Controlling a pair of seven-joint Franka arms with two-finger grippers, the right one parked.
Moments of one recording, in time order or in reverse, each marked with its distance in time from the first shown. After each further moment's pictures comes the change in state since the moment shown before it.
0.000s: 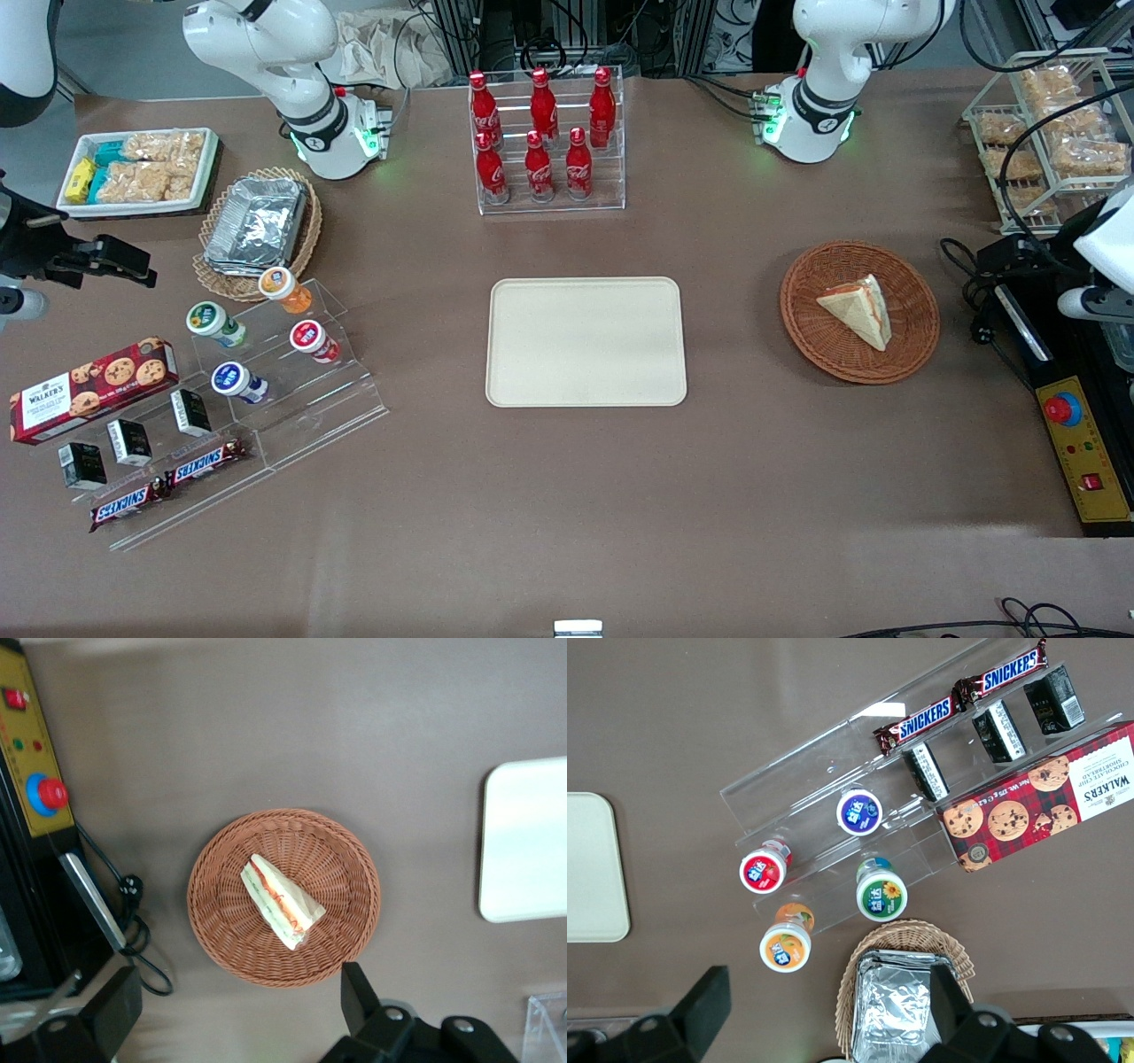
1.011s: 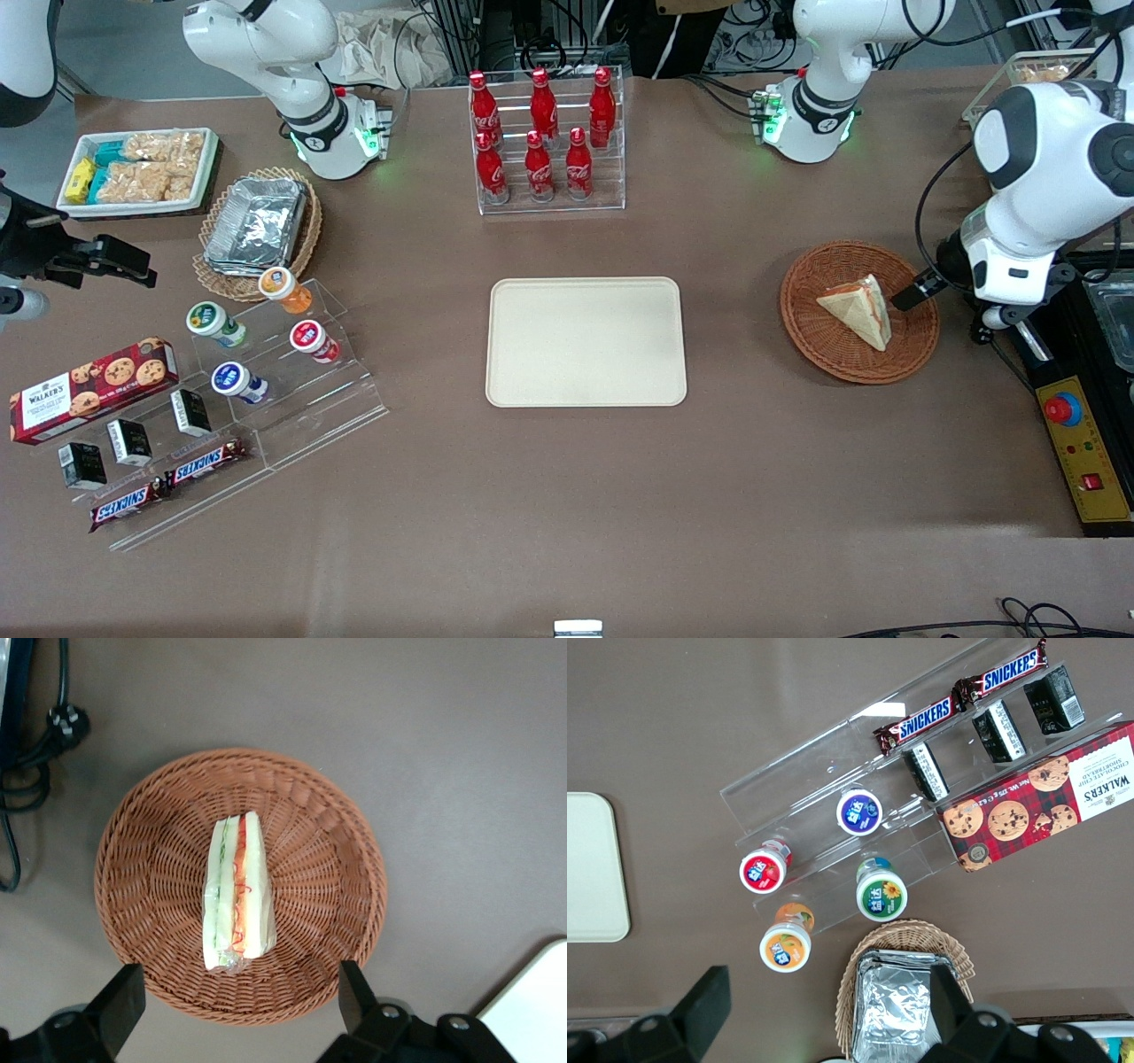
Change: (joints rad) arm -0.006 -0.156 -0.022 -0.620 -0.001 0.491 -0.711
